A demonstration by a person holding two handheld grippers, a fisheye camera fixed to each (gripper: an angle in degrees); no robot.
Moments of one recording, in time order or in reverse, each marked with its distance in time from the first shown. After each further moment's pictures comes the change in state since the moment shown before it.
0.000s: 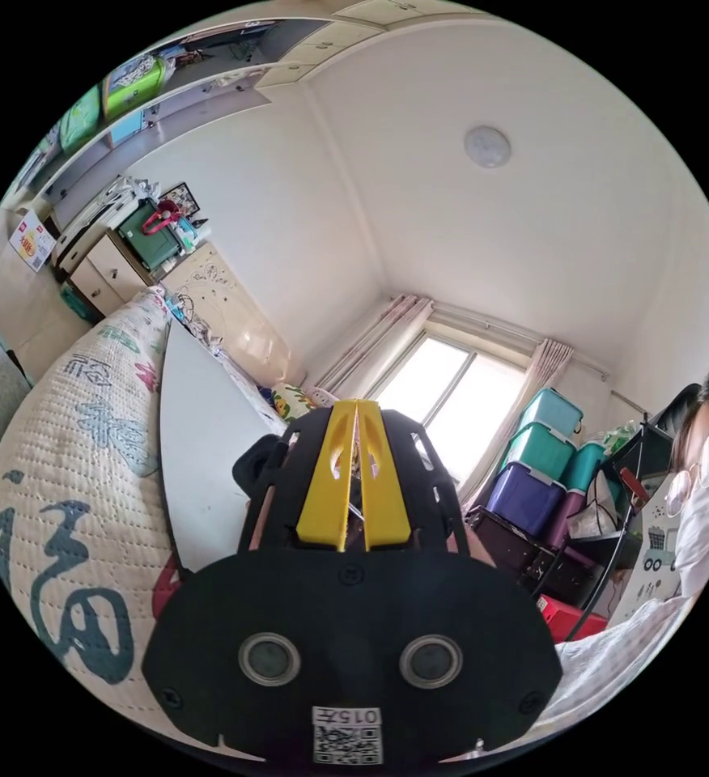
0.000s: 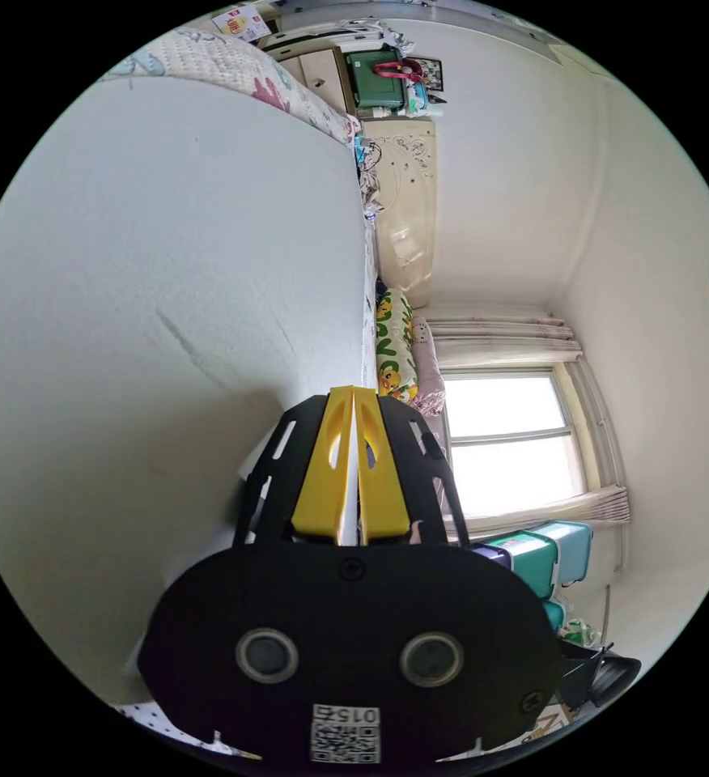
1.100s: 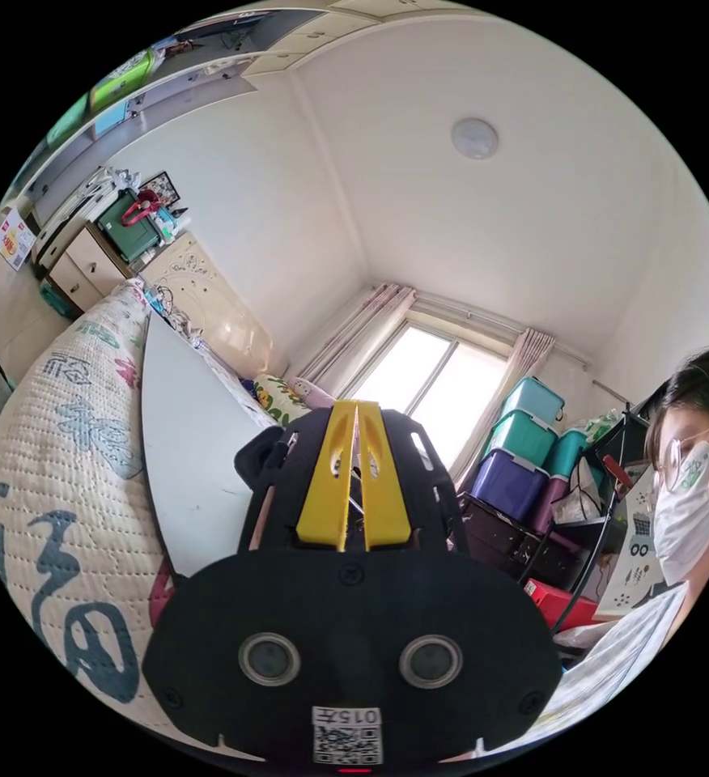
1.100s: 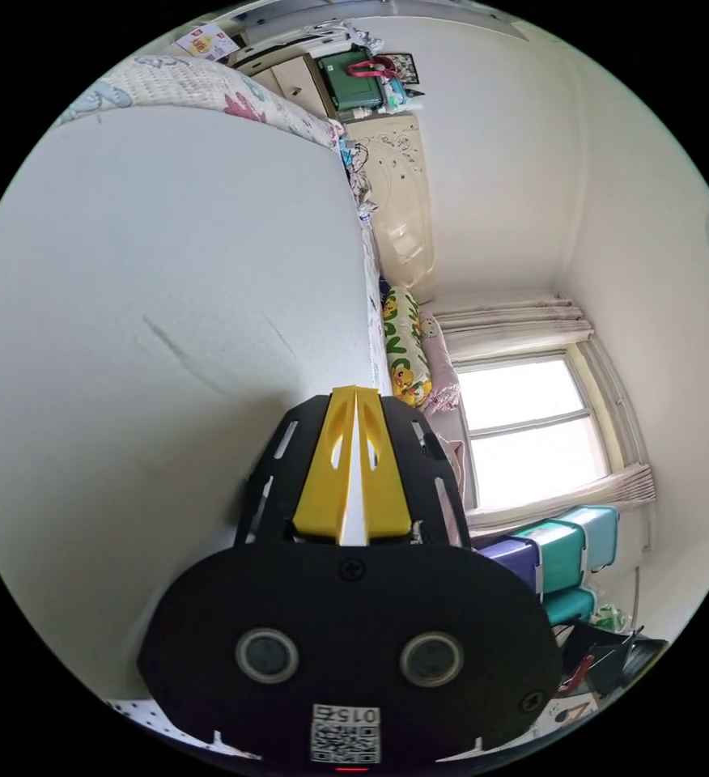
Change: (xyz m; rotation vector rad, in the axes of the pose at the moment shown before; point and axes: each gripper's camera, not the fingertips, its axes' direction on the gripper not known) left arm -0.025 -0.132 -0.037 -0.037 0.077 0.019; right arm 0.017 -0.030 0.005 0.011 -0.061 0.084
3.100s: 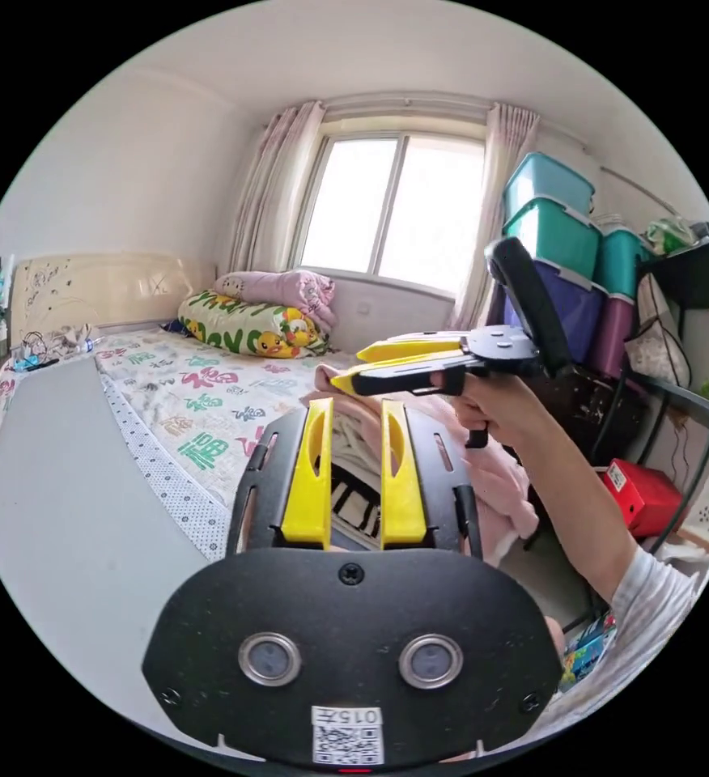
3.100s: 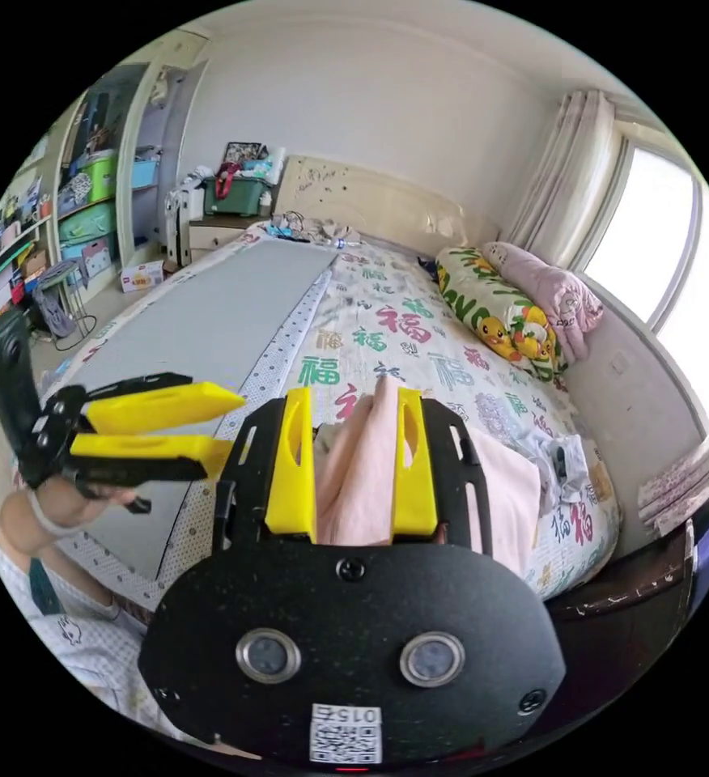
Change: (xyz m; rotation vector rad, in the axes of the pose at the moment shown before) left arm 0.075 -0.266 0.639 -0.631 -0.013 0.450; right arm 0.786 0.228 0.248 0.183 -0.832 0.587
